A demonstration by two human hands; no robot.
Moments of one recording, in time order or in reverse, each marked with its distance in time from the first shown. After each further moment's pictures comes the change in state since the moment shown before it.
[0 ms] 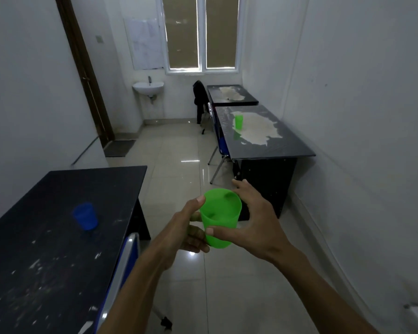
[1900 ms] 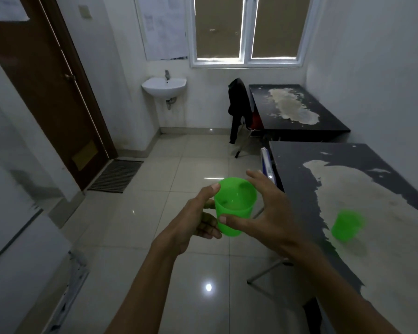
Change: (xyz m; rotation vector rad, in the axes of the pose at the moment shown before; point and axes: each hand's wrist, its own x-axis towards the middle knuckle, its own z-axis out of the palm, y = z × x) left_hand 1.035 0.262 -0.448 -0.069 0.069 0.009; right_hand 1.069 0.412 0.232 0.012 -0.082 -0.054
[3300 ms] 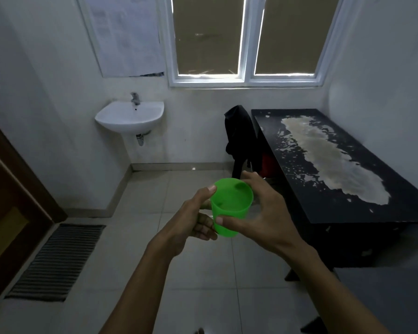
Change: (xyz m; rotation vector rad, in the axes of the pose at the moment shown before) left_hand 0.736 0.210 -0.307 -0.009 -0.071 0.035; right_hand 0.750 0.289 0.137 -0.012 0.065 0.054
